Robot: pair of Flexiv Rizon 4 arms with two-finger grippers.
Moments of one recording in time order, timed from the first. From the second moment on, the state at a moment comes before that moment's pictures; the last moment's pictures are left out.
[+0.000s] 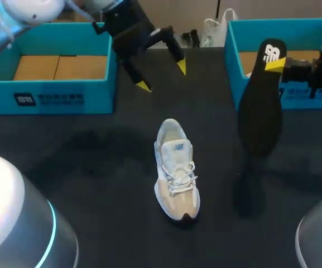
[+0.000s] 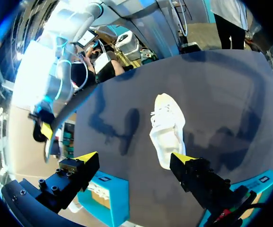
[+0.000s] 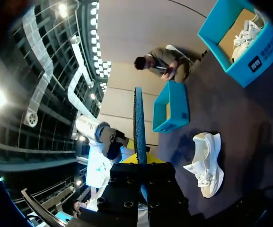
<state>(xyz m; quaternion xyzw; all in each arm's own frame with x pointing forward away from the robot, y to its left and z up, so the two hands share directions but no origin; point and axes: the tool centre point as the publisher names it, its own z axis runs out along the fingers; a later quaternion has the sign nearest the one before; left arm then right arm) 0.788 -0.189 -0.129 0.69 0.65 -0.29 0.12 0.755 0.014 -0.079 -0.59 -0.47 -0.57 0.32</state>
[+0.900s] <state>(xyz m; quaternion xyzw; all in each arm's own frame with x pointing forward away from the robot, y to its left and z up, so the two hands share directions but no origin) 0.759 -0.178 -0.108 0.65 0.61 -0.39 0.23 0.841 0.052 -0.088 -0.58 -0.51 -0.51 0.37</state>
